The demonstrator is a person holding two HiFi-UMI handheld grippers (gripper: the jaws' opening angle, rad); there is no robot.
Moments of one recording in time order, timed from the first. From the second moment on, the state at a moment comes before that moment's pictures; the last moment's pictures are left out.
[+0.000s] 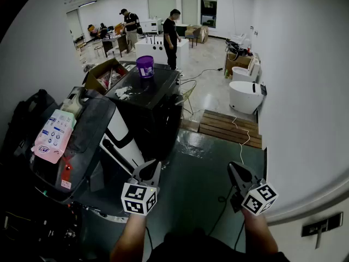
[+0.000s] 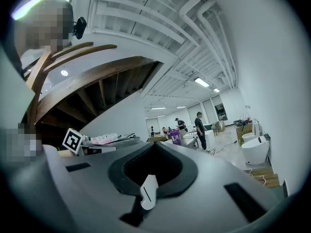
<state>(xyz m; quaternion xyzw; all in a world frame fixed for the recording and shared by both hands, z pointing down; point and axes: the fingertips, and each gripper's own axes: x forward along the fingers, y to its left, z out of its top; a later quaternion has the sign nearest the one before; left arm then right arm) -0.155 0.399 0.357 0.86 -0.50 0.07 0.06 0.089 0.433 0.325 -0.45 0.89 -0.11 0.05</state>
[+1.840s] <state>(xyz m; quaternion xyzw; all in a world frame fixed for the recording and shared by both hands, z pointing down) -0.137 0.409 0.369 0.86 -0.49 0.09 0.09 0.088 0.442 0.347 -0.42 0.90 -0.12 0.00</state>
